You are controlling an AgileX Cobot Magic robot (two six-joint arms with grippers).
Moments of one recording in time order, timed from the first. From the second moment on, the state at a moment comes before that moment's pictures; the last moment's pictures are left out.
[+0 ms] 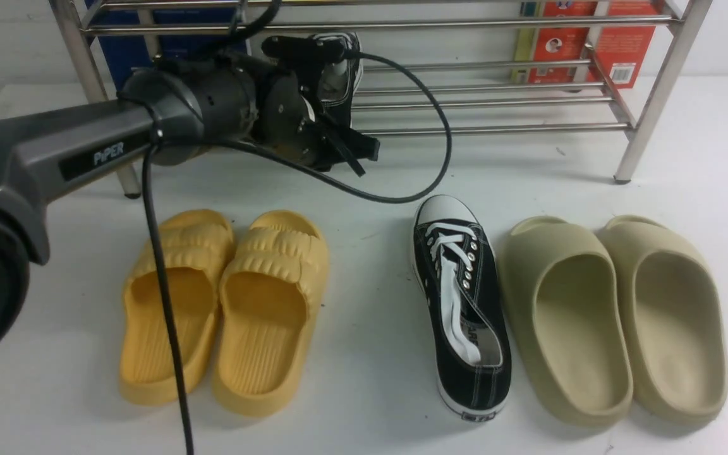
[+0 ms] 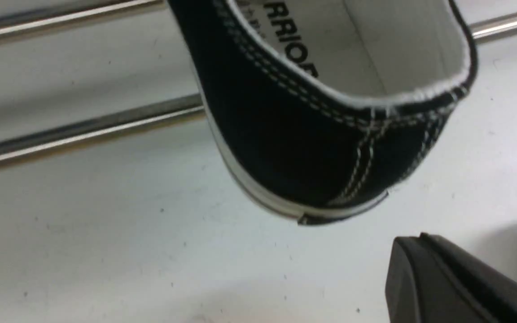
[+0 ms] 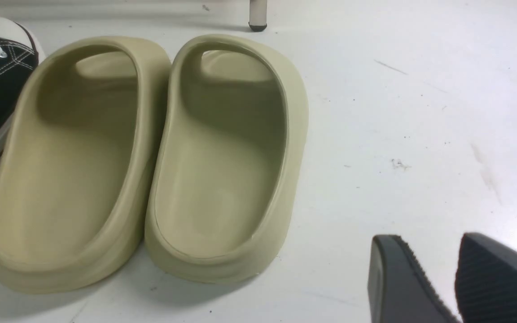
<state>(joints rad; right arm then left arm) -0.04 -0.01 0.02 -0.08 0.38 0.12 -0.40 2.00 -1.60 0.06 0.48 -0.23</state>
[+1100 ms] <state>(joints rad) -0.04 -0.01 0.02 -0.08 0.38 0.12 -0.41 0.22 -0.31 -0.64 0.28 0.20</state>
